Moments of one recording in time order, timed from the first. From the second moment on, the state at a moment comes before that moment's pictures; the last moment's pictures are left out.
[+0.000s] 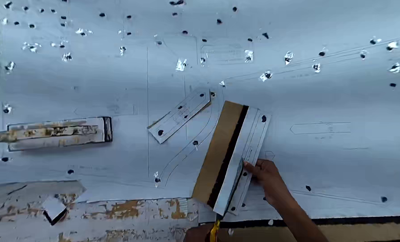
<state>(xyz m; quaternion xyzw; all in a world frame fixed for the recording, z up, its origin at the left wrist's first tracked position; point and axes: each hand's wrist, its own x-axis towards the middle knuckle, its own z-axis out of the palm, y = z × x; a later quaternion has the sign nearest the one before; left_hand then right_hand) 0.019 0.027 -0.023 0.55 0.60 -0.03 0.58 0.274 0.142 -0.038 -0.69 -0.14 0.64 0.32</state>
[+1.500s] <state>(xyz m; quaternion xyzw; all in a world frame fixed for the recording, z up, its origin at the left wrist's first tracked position) 0.035 0.031 -0.015 0.52 0.63 0.01 0.57 0.270 0.146 -0.024 -0.70 -0.10 0.63 0.33</state>
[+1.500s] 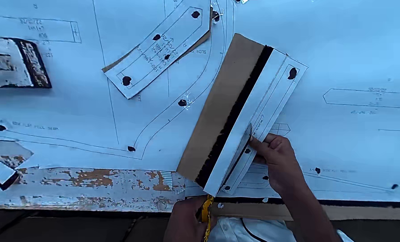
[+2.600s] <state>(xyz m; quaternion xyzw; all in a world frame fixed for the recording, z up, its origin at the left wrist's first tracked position) 0.037 0.036 -0.014 0.57 0.63 0.03 0.52 0.282 0.165 -0.024 -0.70 -0.14 0.62 0.33</state>
